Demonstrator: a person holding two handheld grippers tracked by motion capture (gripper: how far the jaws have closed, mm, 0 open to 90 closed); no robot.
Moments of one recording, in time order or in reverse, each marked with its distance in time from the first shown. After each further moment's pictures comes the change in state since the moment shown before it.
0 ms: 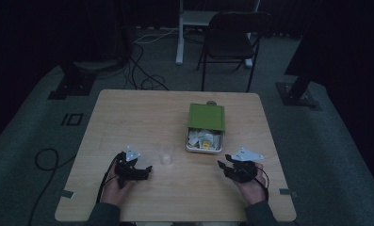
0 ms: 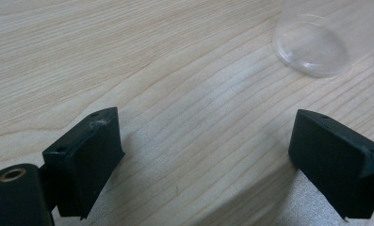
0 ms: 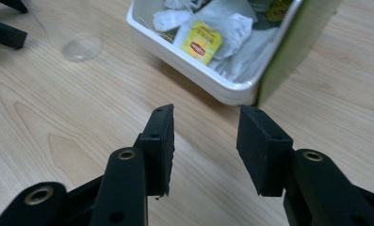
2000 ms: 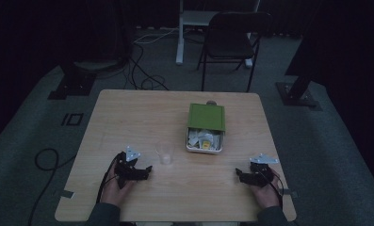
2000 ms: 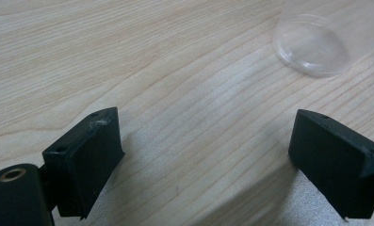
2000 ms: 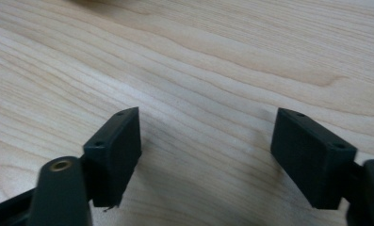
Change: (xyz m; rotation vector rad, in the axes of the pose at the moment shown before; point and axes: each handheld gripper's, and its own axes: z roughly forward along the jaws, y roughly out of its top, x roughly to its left) left arm 0.000 0.000 0.000 0.000 0.000 0.000; right arm -0.058 -0.066 0.005 0.156 -0.164 0.184
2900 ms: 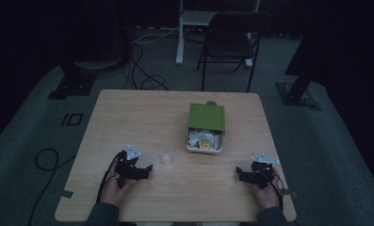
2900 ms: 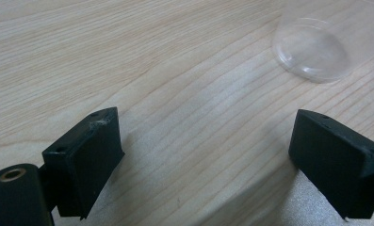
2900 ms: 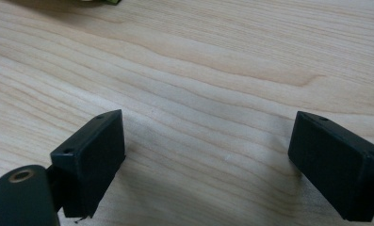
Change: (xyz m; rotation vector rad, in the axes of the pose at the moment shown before) left arm 0.002 0.003 0.003 0.002 -0.009 0.010; right arm -0.005 -0.003 0.006 -0.033 -0.052 0.045
